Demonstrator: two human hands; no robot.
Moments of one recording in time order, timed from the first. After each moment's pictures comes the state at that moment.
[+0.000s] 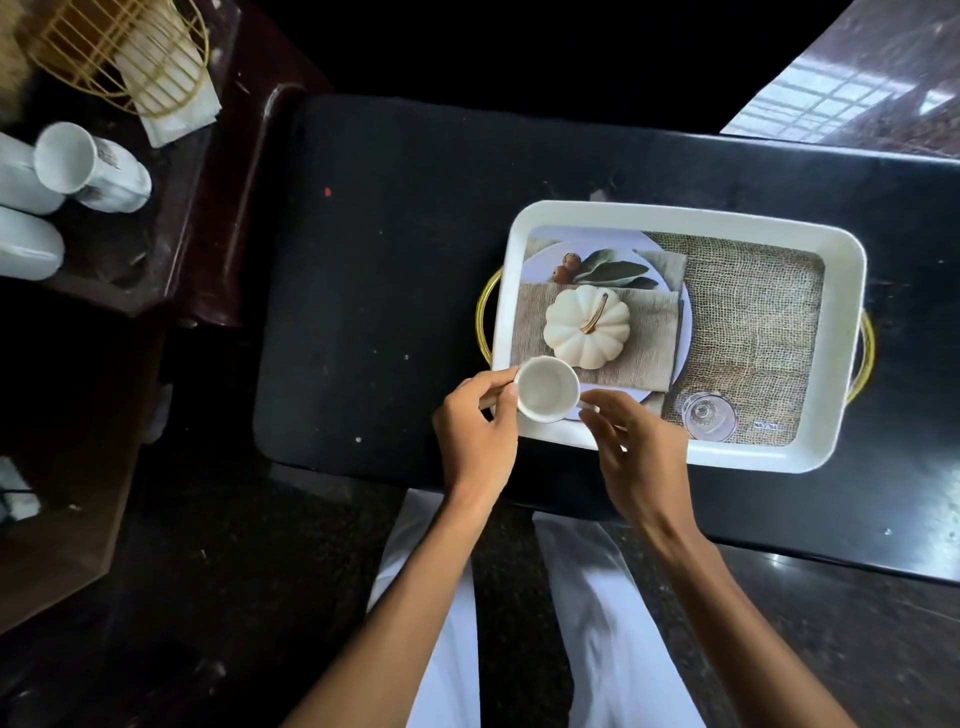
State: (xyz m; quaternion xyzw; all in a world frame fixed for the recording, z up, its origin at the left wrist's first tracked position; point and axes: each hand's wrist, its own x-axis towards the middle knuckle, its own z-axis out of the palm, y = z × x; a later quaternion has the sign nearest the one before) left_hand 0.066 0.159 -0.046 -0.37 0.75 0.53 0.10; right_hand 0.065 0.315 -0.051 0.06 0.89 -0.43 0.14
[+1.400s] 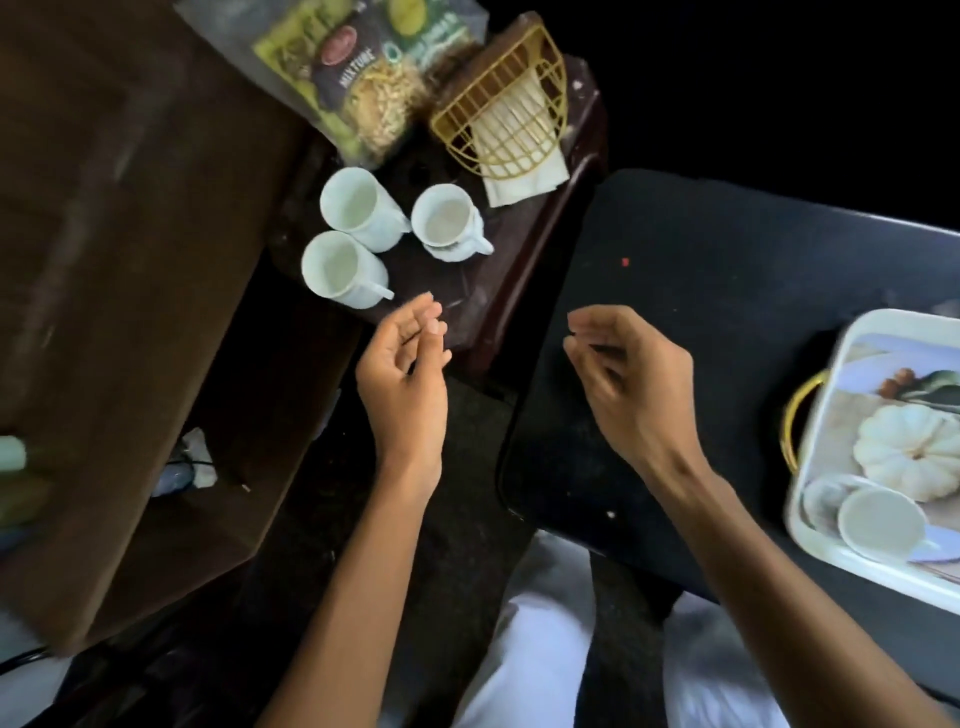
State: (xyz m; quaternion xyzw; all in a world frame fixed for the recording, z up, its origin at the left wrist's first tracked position) left_hand 0.036 -0.170 0.029 -0.43 0.69 0.57 -0.14; right_hand -0.023 -0.004 0.009 -0.04 0.81 -0.56 0.15
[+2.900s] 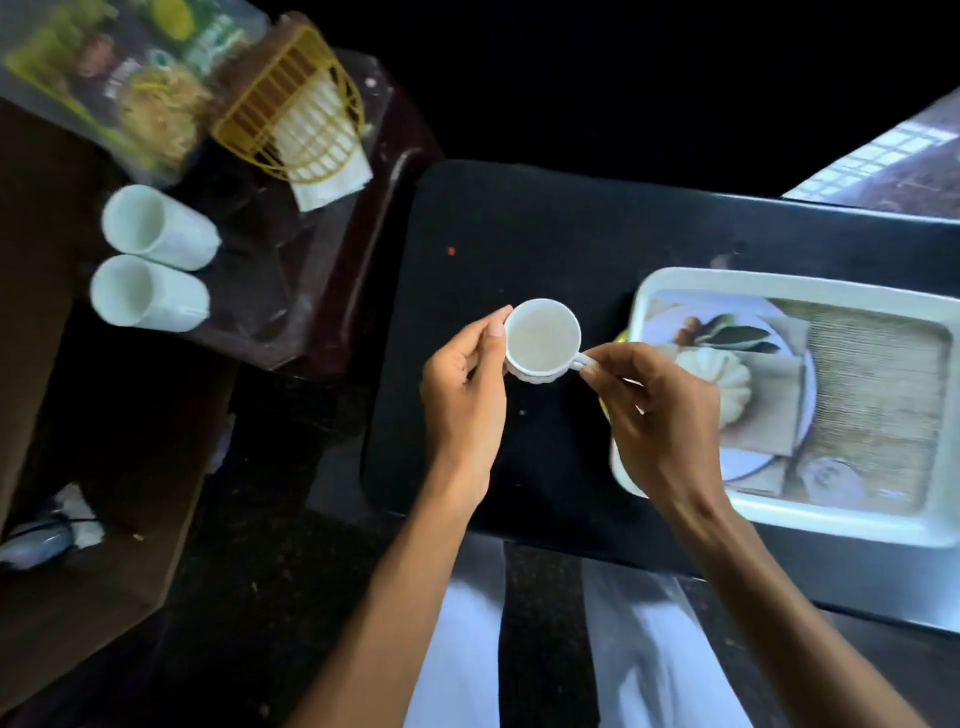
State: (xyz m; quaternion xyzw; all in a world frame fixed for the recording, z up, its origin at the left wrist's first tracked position) left_hand -0.005 0.018 0.014 -0.36 0.66 0.66 0.02; right_hand -0.015 0.171 0.005 0.02 0.86 -0.49 0.09
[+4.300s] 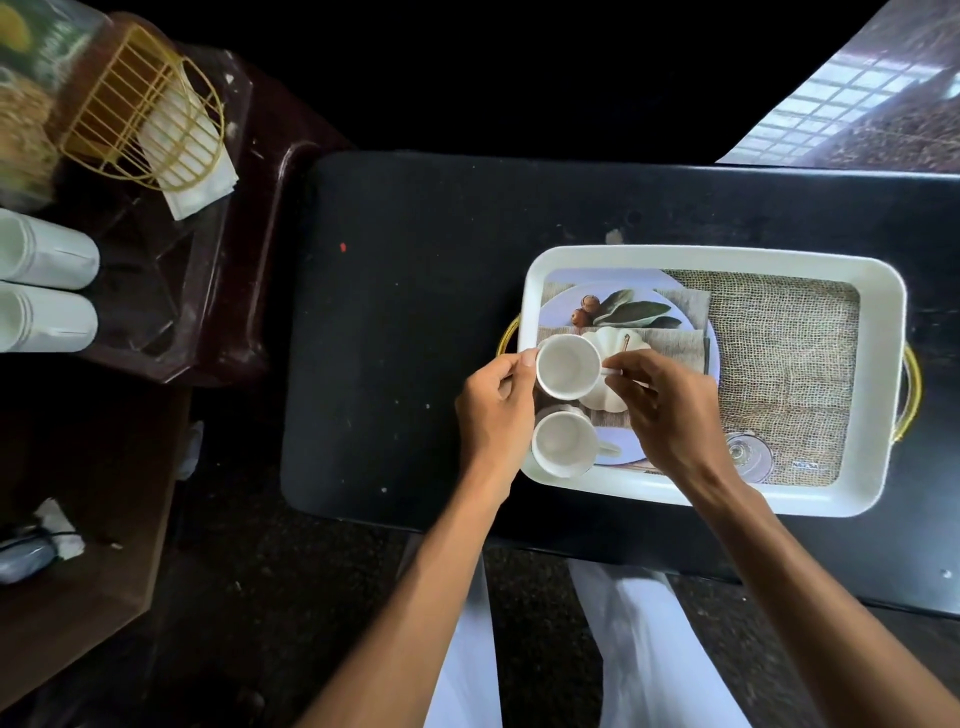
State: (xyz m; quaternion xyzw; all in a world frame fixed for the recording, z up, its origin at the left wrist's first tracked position) left_hand -0.005 0.145 -0.041 -0.37 0.69 0.60 0.14; right_hand -0.025 0.311 -0.059 0.03 0.89 -0.43 0.16
